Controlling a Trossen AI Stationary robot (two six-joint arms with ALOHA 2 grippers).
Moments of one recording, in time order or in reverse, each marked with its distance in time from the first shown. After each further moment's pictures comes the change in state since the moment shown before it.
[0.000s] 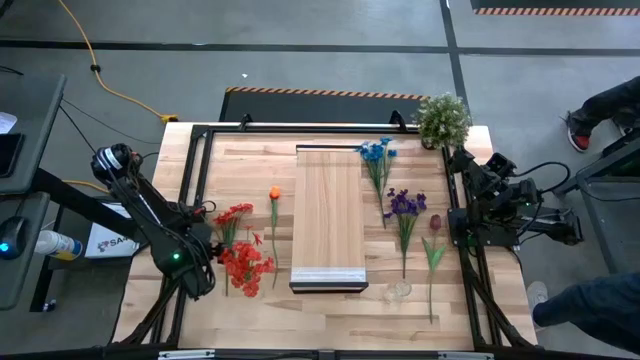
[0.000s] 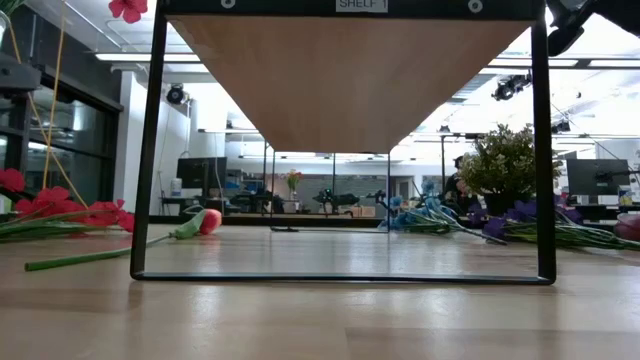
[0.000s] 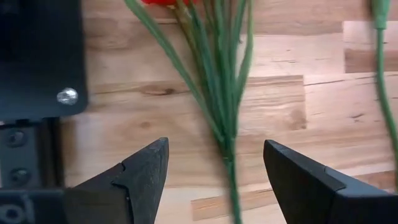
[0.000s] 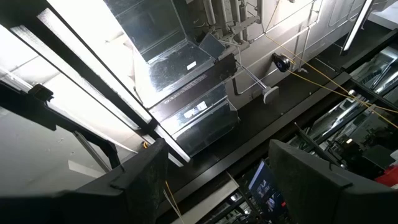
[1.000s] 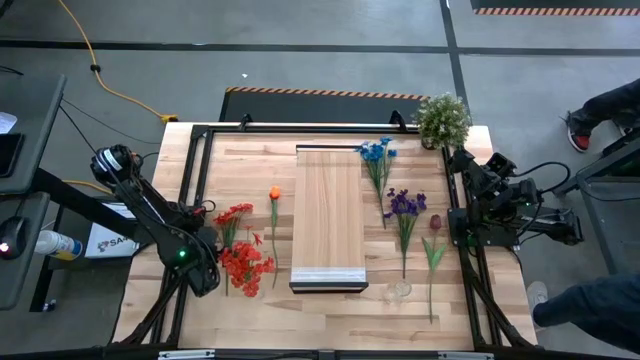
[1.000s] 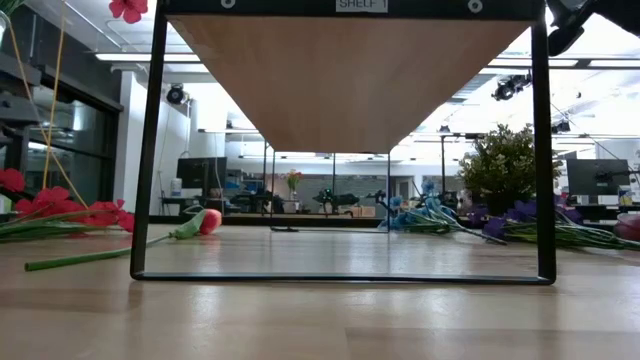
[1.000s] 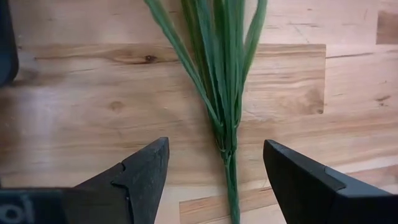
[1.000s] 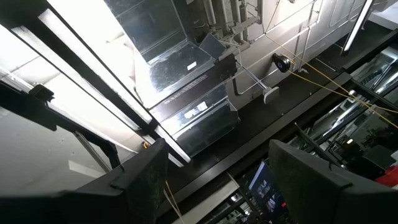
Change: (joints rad) left arm 0.040 0.014 -0.121 0.267 0.024 0.060; right arm 0.000 0.000 0.000 0.002 0.000 0.000
